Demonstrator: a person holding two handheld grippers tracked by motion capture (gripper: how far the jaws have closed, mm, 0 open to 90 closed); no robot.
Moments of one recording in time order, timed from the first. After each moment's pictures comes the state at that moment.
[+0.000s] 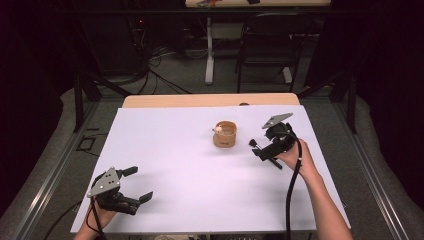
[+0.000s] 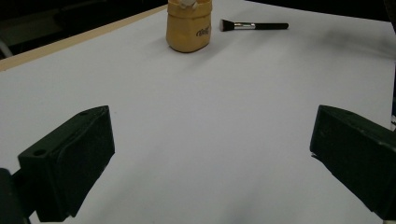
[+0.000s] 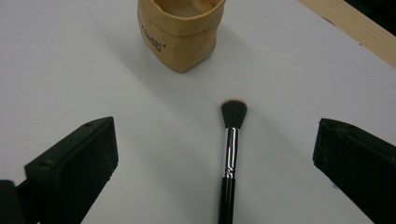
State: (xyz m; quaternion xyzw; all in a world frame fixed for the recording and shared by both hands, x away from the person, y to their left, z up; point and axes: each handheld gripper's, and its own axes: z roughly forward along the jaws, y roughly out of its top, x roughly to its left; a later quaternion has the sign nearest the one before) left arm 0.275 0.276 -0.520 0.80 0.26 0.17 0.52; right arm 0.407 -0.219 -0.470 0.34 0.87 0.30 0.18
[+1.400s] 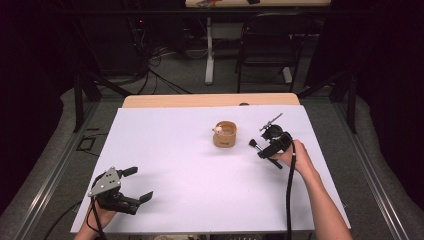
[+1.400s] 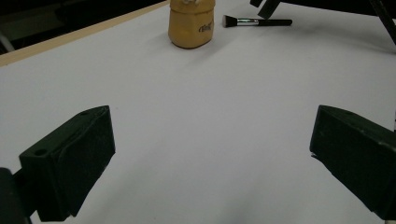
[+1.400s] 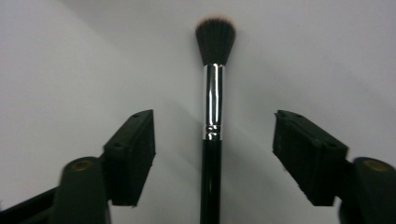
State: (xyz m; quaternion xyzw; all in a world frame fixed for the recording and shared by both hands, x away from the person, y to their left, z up) left arm 0.275 0.275 -0.520 0.80 0.26 0.16 0.51; right arm 0.438 -0.224 -0.514 0.41 0.88 0.19 0.11
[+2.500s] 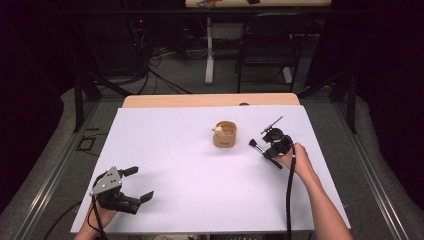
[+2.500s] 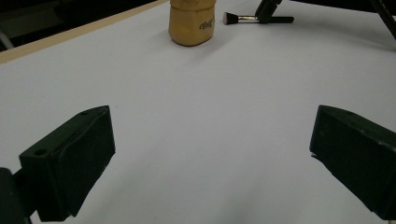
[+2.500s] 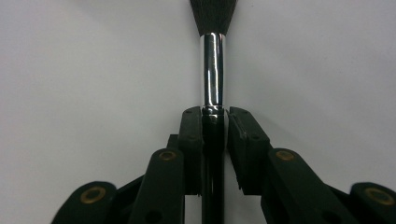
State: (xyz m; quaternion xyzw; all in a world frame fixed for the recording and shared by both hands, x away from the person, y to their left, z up) left arm 0.277 0.274 -0.521 0.80 0.26 0.16 0.51; right arm 0.438 -0.228 -0.530 0.44 0.87 0.18 0.09
